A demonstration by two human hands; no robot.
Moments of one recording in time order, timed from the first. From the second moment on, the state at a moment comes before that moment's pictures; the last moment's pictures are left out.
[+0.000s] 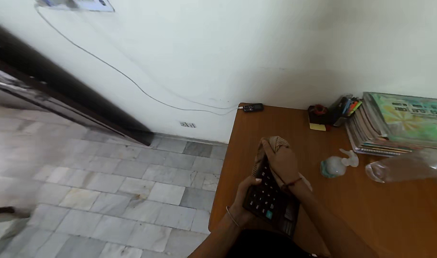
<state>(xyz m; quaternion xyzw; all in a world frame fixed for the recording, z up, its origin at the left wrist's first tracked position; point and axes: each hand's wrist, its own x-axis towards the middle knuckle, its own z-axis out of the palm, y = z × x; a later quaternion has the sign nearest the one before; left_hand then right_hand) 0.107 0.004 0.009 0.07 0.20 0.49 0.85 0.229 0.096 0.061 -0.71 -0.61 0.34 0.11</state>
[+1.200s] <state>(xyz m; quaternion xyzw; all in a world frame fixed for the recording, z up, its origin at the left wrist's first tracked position) 0.115 -0.007 0.049 0.15 0.41 0.53 0.73 0.307 0.007 0.058 -0.54 -0.38 0.58 0.47</state>
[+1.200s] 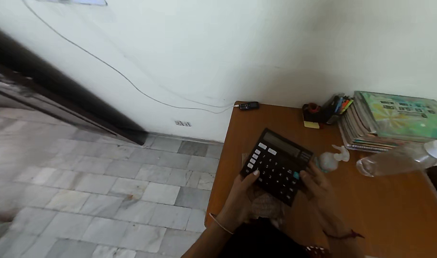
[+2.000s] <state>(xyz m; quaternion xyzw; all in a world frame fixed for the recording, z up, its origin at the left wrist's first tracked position) 0.108 -0.008 0.051 0.17 0.41 0.56 0.70 0.255 -0.012 0.053 -0.63 -0.41 0.51 0.42</state>
